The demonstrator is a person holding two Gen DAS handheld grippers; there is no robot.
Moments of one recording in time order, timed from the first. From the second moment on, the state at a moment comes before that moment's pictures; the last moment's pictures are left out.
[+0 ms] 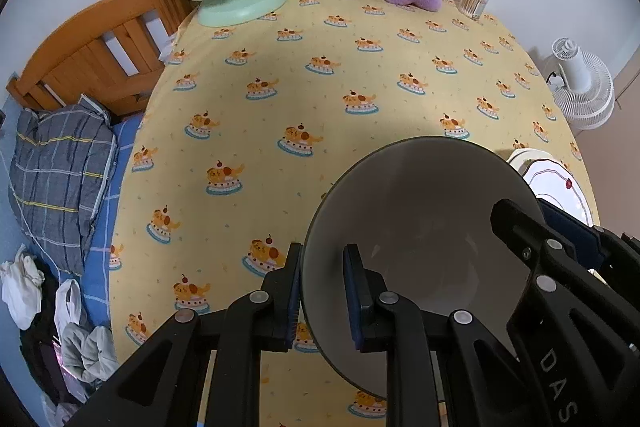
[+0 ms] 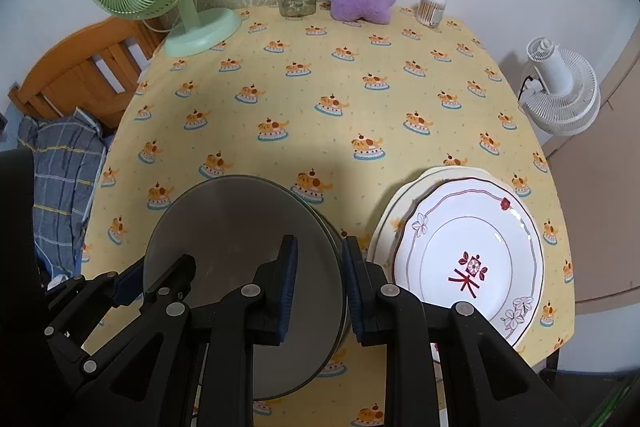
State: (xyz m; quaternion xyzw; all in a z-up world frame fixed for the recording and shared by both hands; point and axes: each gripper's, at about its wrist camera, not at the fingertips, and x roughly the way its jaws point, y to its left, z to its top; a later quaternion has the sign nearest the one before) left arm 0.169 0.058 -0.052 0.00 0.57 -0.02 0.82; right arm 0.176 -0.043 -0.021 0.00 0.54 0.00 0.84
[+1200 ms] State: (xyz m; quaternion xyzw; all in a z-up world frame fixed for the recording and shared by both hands) left arm 0.153 0.042 -0.064 0.00 0.58 -0.06 0.81; right arm 0.152 -0.085 -0.049 0.07 0.57 0.02 0.82
